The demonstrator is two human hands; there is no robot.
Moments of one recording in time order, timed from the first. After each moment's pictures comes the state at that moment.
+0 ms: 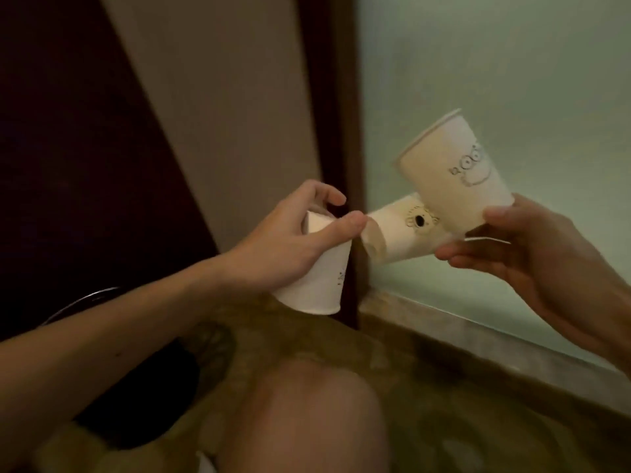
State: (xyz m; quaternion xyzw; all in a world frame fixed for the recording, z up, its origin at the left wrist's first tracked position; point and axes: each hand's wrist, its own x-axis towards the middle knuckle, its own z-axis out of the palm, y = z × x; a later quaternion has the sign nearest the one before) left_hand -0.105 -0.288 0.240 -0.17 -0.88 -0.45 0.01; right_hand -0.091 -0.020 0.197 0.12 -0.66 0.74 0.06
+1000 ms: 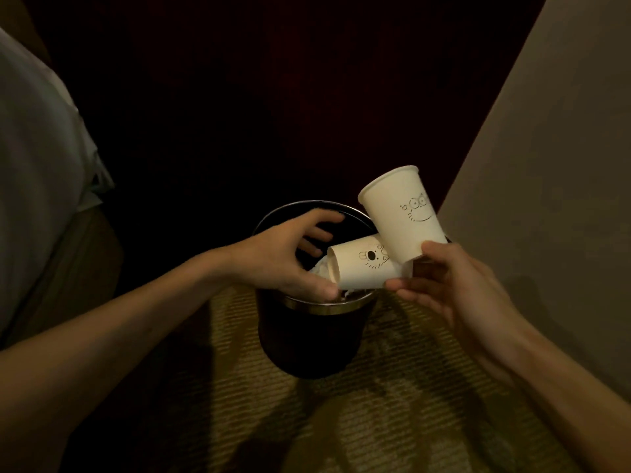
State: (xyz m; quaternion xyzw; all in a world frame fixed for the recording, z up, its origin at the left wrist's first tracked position) left_hand -0.067 -0.714 0.081 0.12 -0.89 -0.44 0.00; right_hand -0.187 -0.490 0.090 0.20 -0.63 0.67 -0.32
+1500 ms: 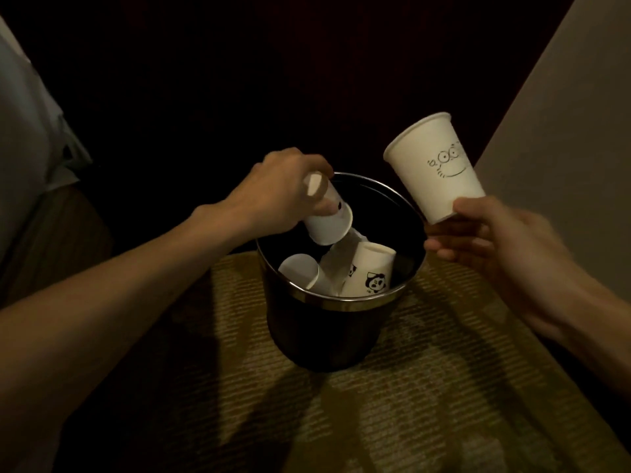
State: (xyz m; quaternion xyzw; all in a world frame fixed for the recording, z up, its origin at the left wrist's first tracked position) left_hand -0.103 -0.759 0.071 0.20 -0.95 -0.16 0.17; right_hand -0.217 -0.527 0.082 0.18 -0.70 0.64 -0.27
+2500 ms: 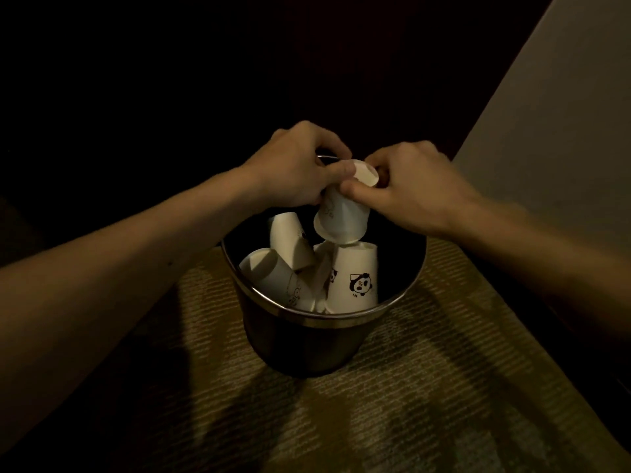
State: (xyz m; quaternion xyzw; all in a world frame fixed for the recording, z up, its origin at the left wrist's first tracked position) left_hand -0.160 -0.767 0.056 0.17 -0.90 -0.38 0.13; right_hand -0.254 -0.625 0.069 0.49 -0.85 0.16 0.03
